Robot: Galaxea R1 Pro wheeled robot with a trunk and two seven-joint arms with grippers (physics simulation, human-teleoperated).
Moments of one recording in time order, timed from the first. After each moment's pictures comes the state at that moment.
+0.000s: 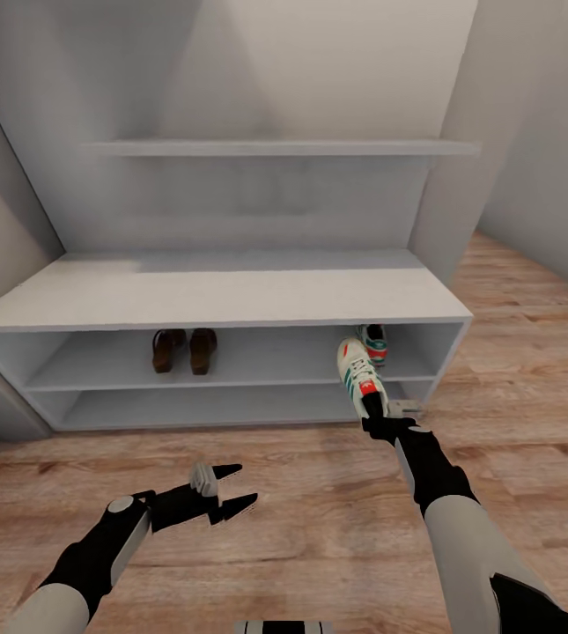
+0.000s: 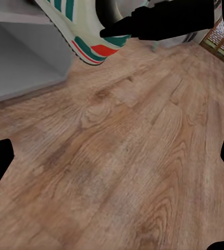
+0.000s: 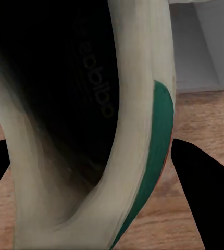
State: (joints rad) left arm -0.54 0.11 -0.11 -0.72 0.18 -0.07 -1.13; right arm -0.81 0.08 -0.36 -0.65 0.36 0.33 0.09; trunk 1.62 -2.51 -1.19
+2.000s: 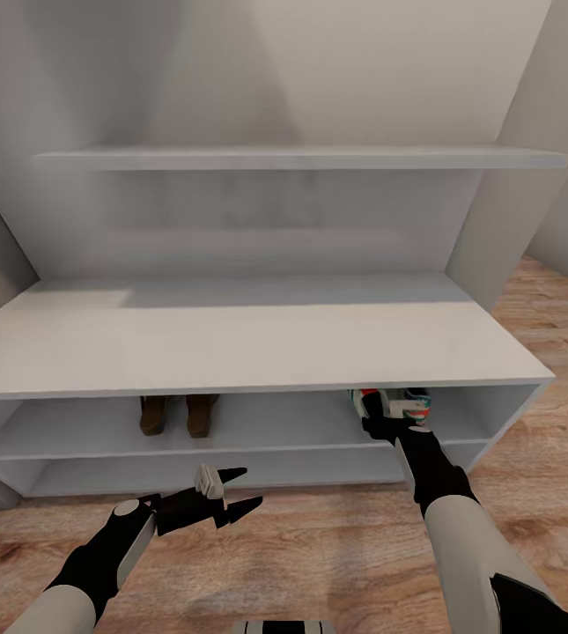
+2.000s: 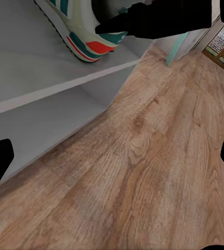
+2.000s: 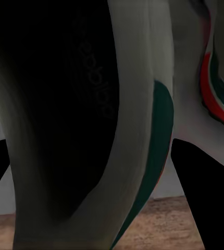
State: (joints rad) left arm -0.54 0.09 -0.11 -0.69 0.18 -0.07 -1.12; right arm -0.81 0.08 -0.36 -0.65 0.36 0.33 0.09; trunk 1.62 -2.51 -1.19
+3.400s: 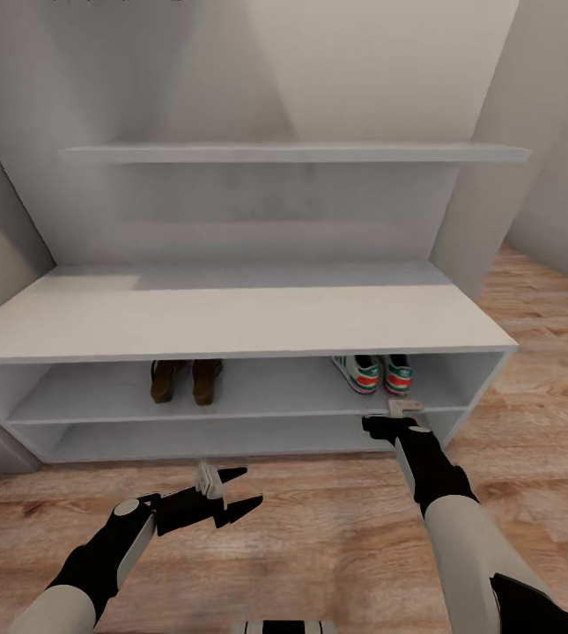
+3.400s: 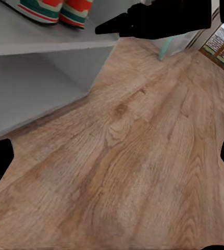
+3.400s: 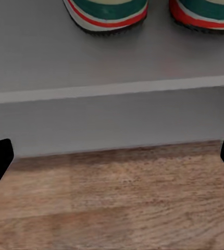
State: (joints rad) left arm -0.54 0.09 -0.10 -0.69 0.18 -0.07 -1.13; right arm -0.81 0.08 -0.36 -0.65 0.36 0.33 0.09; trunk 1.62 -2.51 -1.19
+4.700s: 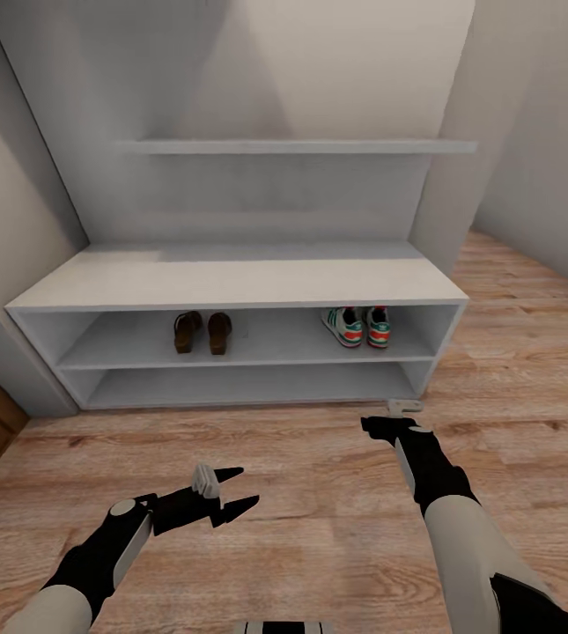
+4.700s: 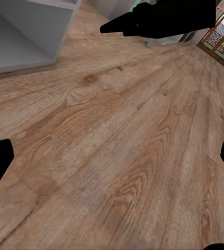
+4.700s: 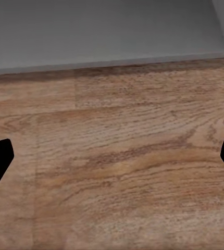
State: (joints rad) left arm -0.54 0.10 -0.10 -0.69 0.18 -0.07 -1.13; right arm -0.81 0.08 -0.36 -0.65 0.35 0.33 0.10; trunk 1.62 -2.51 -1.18
